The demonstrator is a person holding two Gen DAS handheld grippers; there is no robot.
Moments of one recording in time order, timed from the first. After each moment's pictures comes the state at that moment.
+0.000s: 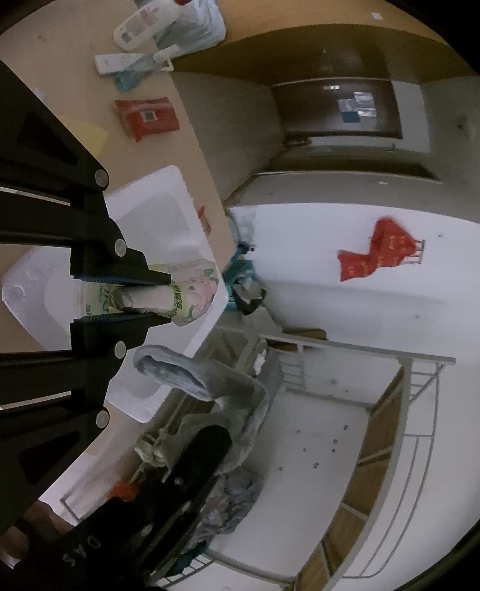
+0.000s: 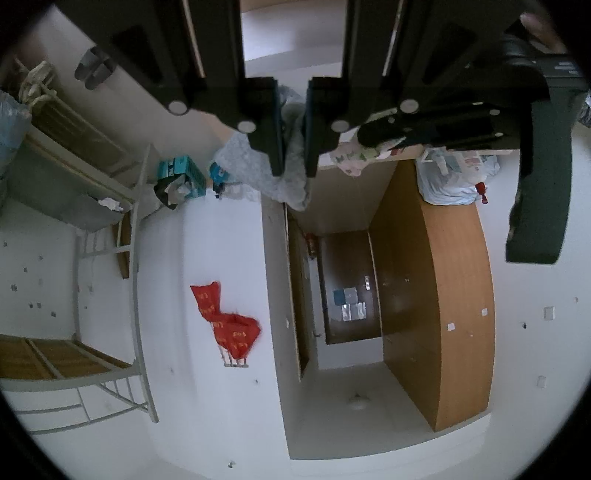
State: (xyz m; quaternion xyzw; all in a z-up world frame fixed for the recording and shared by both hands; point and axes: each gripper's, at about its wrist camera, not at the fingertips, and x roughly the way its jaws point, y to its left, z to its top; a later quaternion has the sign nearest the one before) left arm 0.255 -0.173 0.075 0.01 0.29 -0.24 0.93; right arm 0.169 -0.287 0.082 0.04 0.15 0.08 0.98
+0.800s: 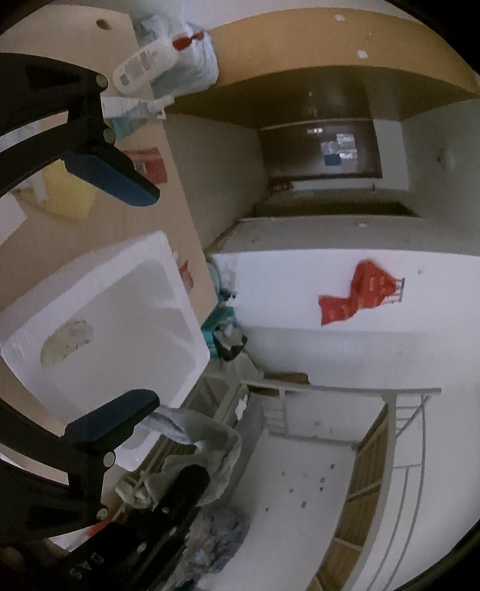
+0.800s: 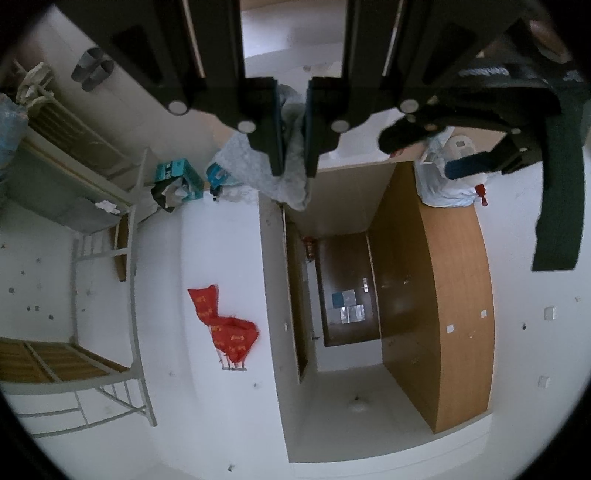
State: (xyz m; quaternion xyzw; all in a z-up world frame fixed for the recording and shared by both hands) left arm 0.252 -0.145 0.082 0.02 0.24 -0.14 0.96; right arm 0.180 -0.286 0.081 0.04 0.16 0.08 0.98
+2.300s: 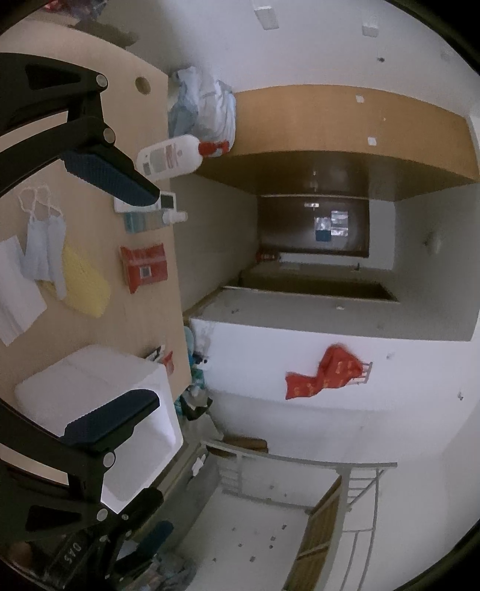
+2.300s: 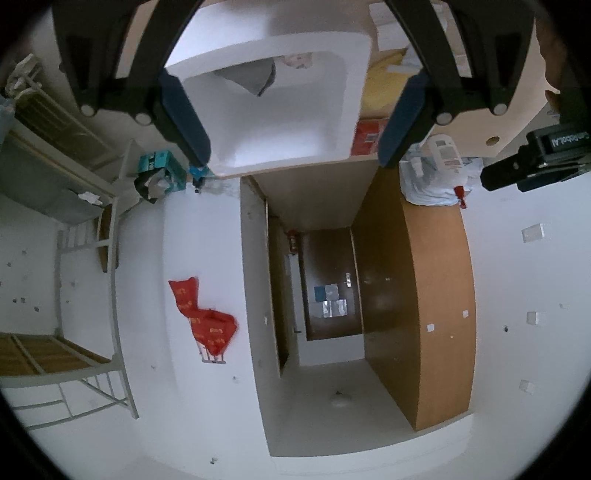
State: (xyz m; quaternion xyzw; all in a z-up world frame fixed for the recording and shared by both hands) left arm 0.189 -0.035 0.102 -0.04 0.19 -0.01 0.98; right arm 0.176 -0.247 0.075 0.03 0.14 0.12 0.98
